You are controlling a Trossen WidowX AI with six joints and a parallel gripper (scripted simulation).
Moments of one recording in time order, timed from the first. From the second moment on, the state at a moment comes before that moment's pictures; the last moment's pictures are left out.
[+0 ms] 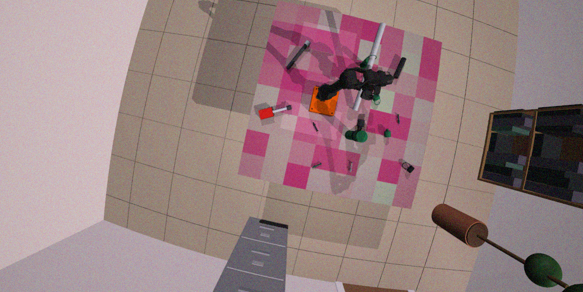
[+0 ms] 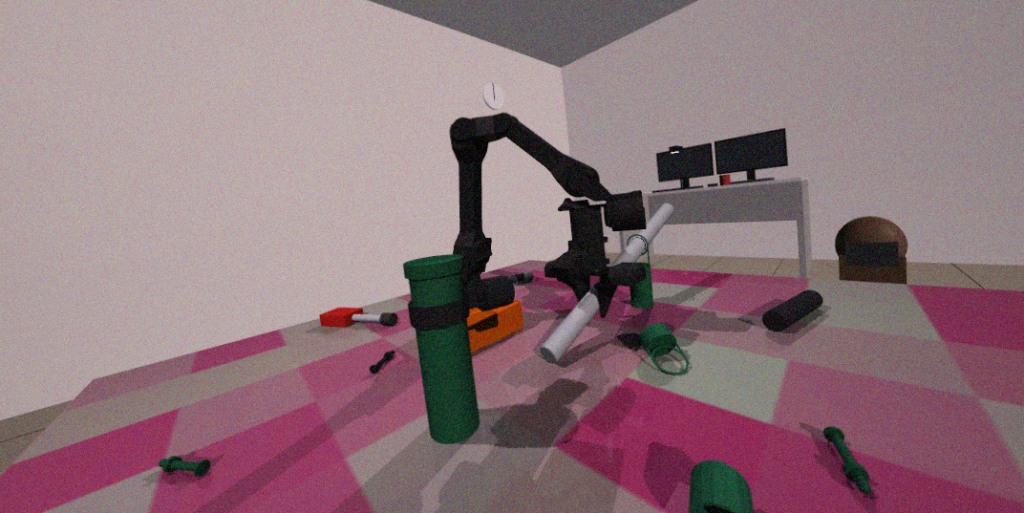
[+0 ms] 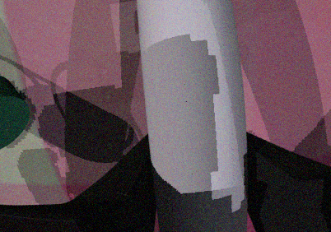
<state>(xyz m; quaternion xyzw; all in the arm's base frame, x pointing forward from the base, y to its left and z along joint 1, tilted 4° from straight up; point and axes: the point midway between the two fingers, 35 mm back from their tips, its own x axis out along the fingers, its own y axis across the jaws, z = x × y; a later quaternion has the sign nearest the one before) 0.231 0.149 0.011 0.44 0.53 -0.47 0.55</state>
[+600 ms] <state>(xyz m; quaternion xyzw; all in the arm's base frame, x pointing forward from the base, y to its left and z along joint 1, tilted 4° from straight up) 0.239 0.116 0.060 0.36 0.46 -0.52 0.62</state>
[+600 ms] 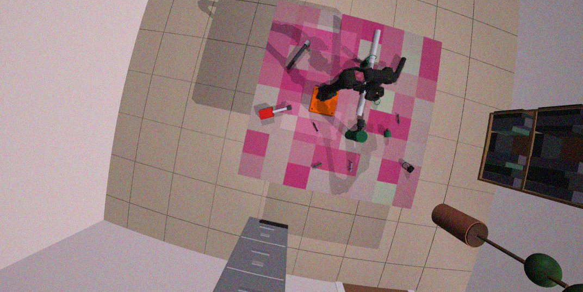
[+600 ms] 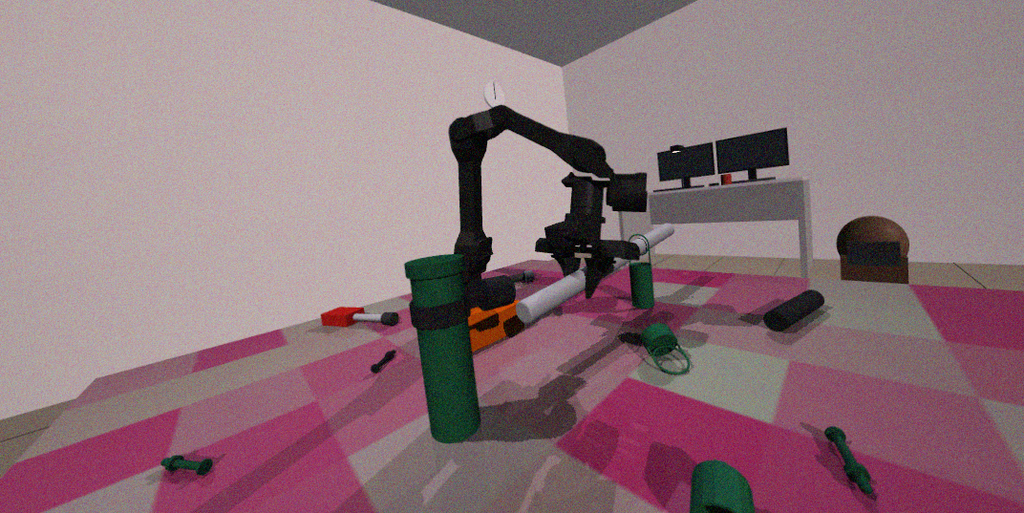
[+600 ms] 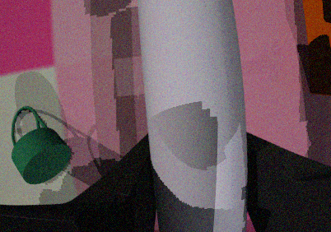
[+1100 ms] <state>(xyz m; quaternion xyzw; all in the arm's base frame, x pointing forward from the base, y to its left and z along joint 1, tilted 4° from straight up) 0.243 0.105 0.083 0.34 0.43 -0.54 0.64</state>
